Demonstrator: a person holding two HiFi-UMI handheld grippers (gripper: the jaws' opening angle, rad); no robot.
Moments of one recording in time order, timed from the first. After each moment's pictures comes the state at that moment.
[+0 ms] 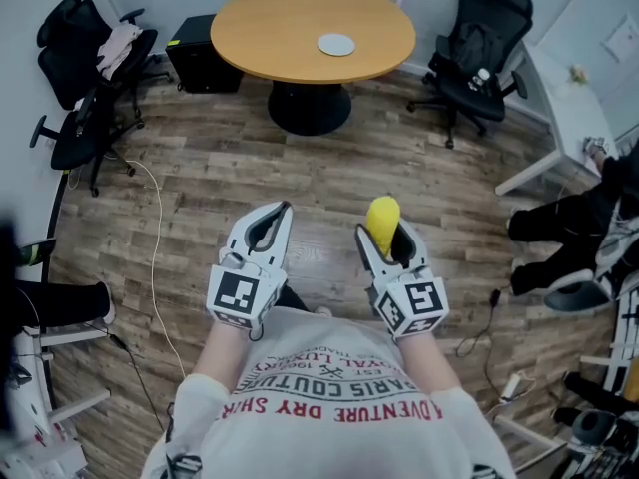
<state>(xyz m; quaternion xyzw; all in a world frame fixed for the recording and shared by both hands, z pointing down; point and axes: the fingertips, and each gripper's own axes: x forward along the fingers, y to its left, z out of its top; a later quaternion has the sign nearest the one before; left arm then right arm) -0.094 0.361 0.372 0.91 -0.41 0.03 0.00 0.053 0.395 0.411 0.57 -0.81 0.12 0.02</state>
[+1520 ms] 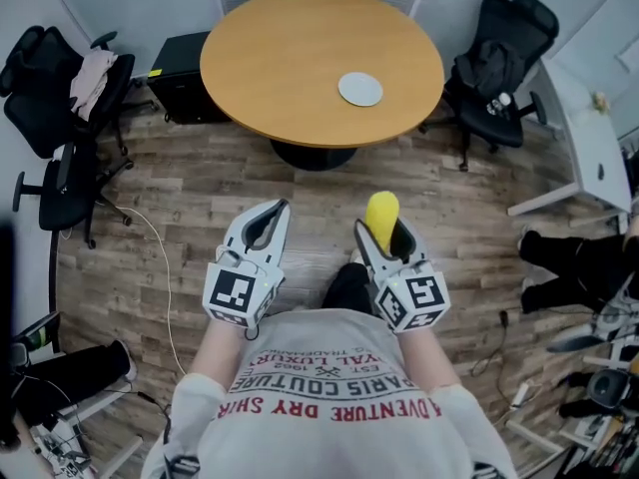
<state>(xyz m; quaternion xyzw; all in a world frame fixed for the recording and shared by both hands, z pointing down) -0.160 0.049 0.390 0.93 -0.37 0.04 0.02 -0.015 0.090 0.428 0.59 -0.79 0.15 0.03</state>
